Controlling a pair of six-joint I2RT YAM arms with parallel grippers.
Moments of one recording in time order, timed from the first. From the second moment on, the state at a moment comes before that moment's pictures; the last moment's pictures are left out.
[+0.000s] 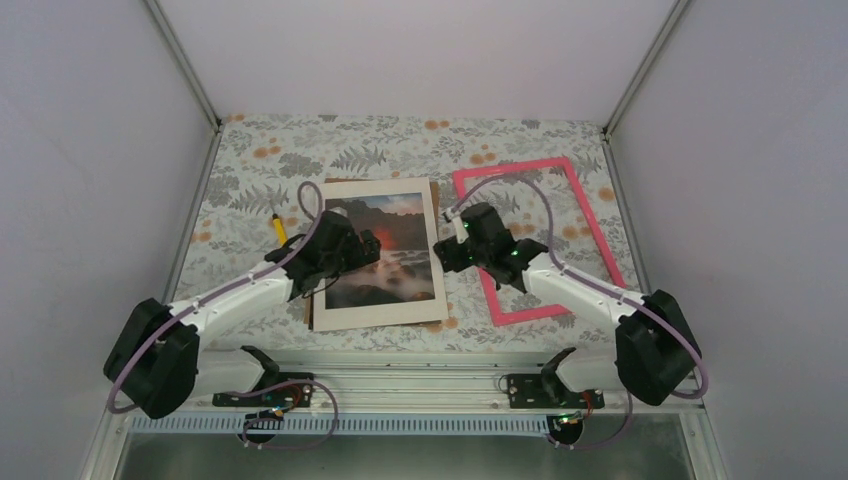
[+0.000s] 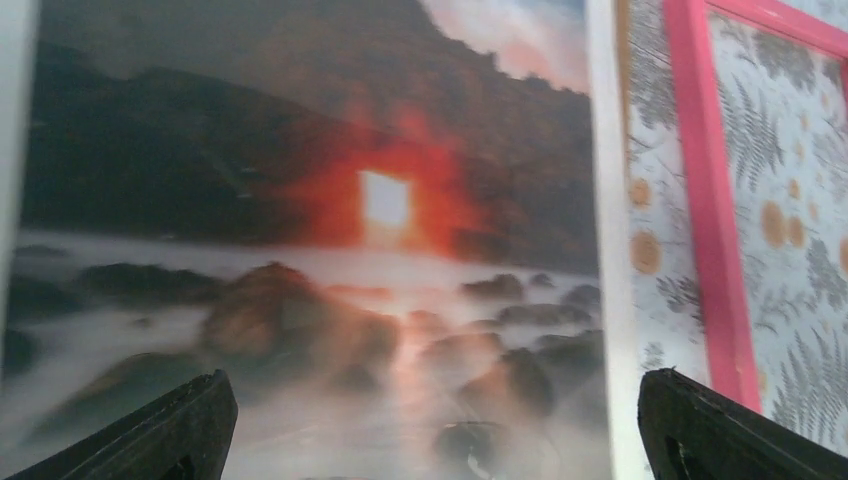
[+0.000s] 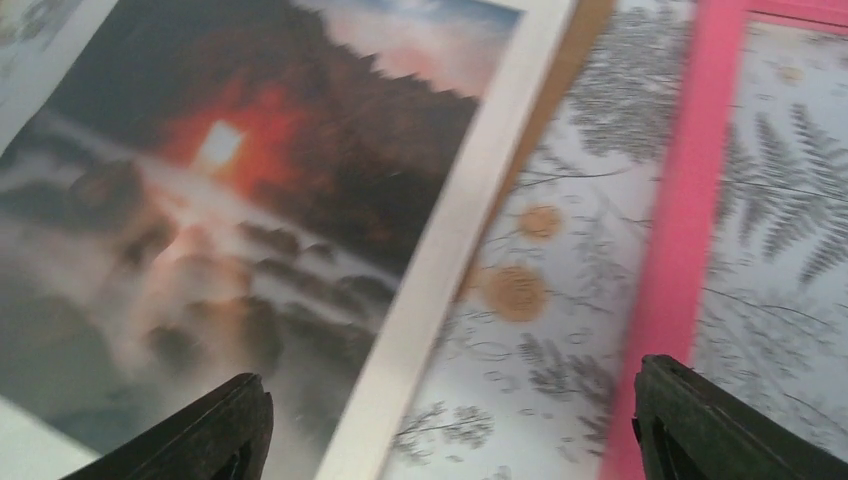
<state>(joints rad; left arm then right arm) -0.63 1.27 0.70 -0.24 -0.04 -0.87 0.64 1.33 0.81 -0.27 0.04 0.17</state>
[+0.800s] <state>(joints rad) -0.15 0.99 0.42 -0.34 0.14 -0.76 1.27 1.62 0.87 -0.20 0.16 -0.04</state>
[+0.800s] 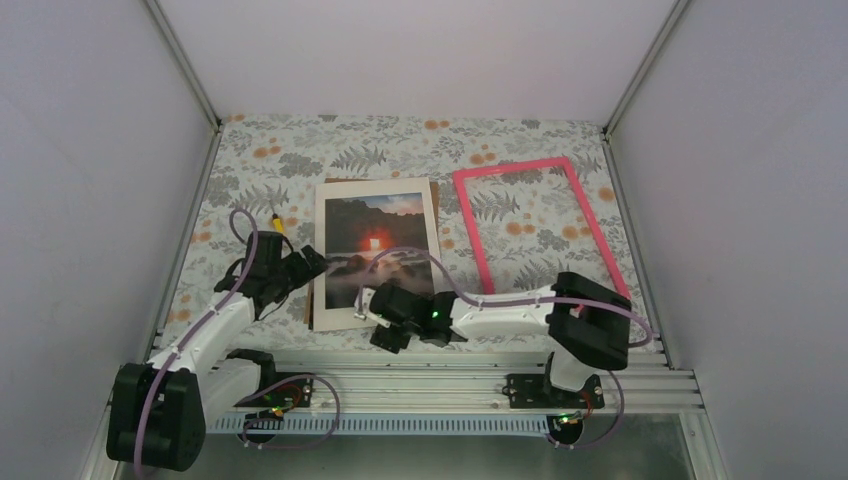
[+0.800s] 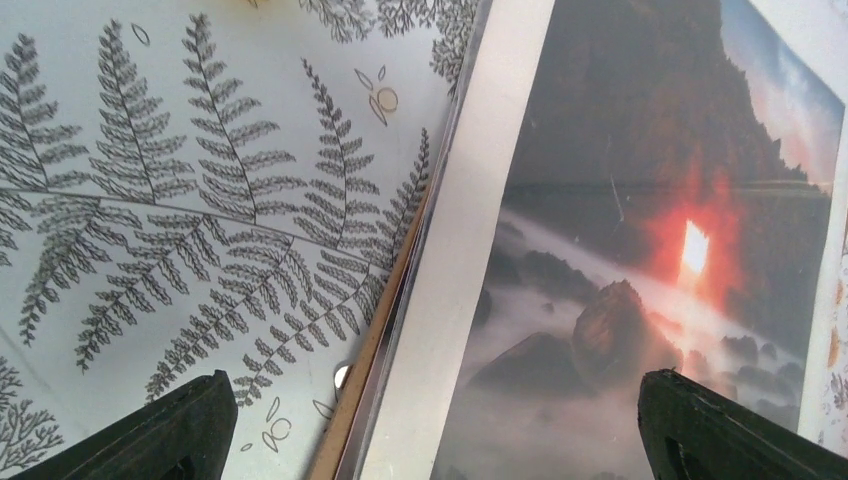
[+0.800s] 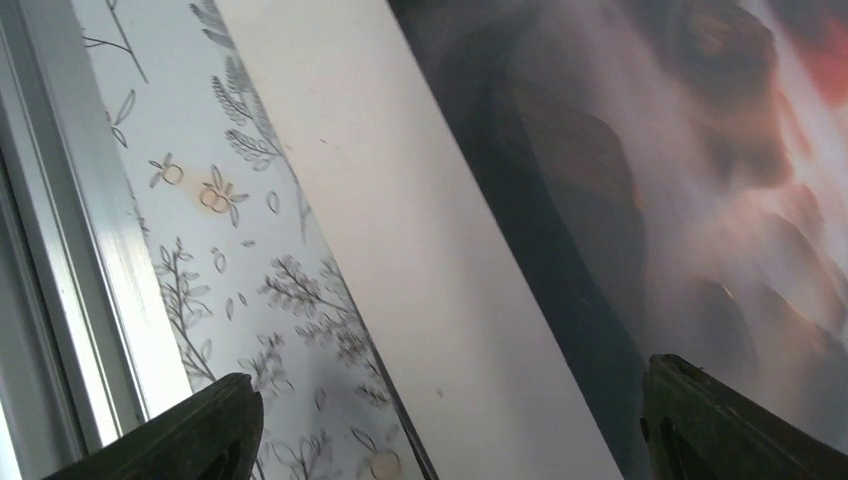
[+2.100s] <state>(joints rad) -0.14 0.94 0.42 -0.44 0.20 -0.70 1.36 1.84 0.96 -0.04 0.38 -0.11</state>
